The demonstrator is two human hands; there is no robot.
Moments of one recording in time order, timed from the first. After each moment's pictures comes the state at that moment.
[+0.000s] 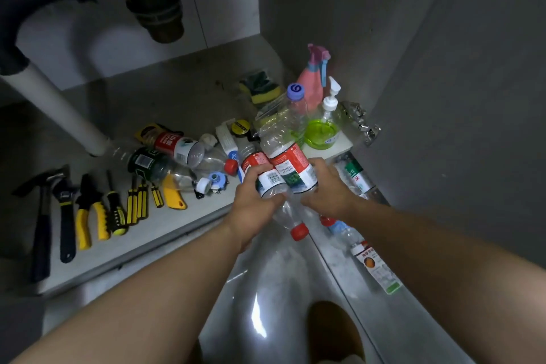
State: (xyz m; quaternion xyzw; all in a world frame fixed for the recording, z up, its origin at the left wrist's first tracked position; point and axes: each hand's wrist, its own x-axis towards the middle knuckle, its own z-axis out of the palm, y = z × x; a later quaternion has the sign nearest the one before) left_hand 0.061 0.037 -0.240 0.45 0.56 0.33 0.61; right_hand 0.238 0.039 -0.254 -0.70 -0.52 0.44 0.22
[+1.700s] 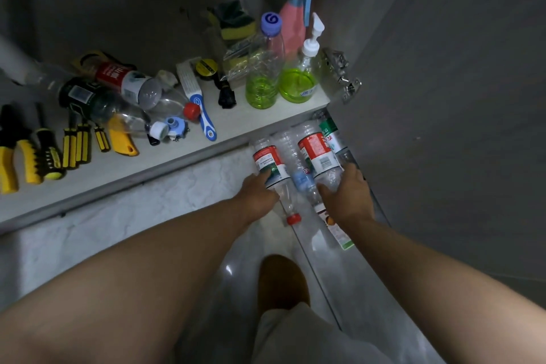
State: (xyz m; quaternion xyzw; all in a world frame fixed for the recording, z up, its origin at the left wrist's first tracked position) left_hand 0.116 0.000 -0.301 0.52 0.60 0.03 0.60; right_hand 0.311 -0.045 -0.324 -0.85 -0.45 0.22 0.12
